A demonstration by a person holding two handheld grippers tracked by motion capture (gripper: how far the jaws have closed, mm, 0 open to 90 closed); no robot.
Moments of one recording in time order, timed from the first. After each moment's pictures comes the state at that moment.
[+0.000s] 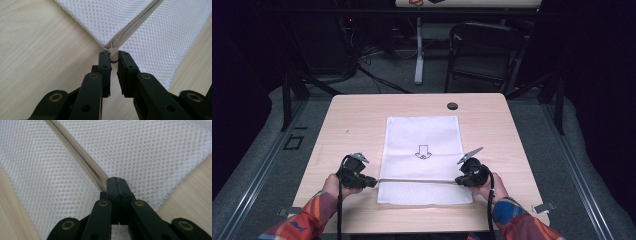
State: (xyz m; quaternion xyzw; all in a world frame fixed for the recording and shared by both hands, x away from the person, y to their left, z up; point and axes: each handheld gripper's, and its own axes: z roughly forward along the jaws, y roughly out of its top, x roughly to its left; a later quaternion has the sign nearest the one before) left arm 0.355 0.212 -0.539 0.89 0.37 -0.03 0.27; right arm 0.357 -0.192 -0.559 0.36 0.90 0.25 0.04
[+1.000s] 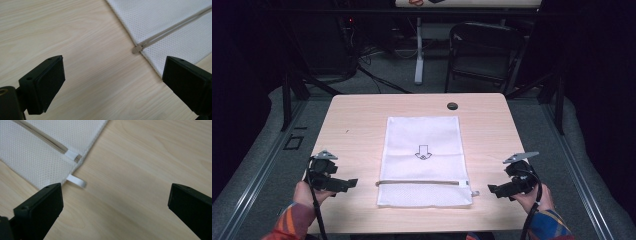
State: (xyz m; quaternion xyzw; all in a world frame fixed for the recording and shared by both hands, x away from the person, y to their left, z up) left arm 0.315 0.276 -0.499 0.81 0.49 0.08 0.30; right arm 0.299 -0.291 -0.498 0.48 0.83 0.26 0.12
